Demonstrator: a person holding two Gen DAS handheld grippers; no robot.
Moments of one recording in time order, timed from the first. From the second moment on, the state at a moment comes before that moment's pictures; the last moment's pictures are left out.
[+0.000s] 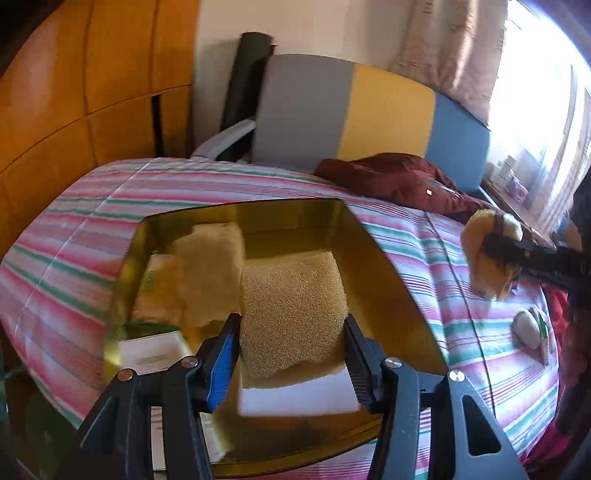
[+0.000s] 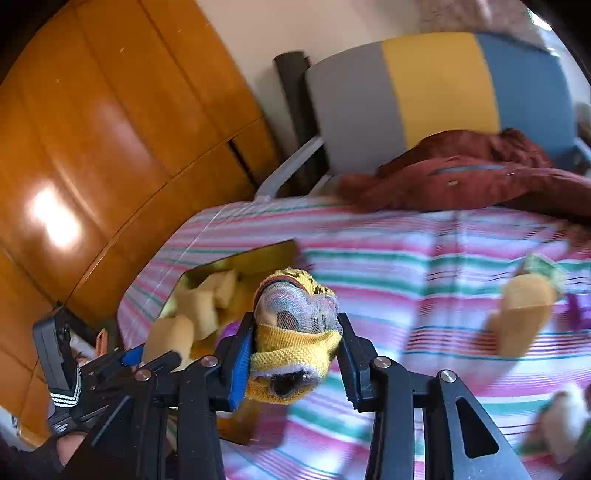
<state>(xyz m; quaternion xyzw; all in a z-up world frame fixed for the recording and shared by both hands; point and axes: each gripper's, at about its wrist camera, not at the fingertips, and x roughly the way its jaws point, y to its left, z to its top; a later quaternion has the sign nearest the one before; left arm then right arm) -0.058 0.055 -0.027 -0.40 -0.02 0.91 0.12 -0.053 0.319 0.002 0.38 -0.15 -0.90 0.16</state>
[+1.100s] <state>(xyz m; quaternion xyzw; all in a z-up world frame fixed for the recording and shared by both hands) -0.055 0.015 -0.036 -0.40 -0.04 0.91 0.08 -0.061 0.207 -0.032 0.43 -0.11 -0.89 0.14</state>
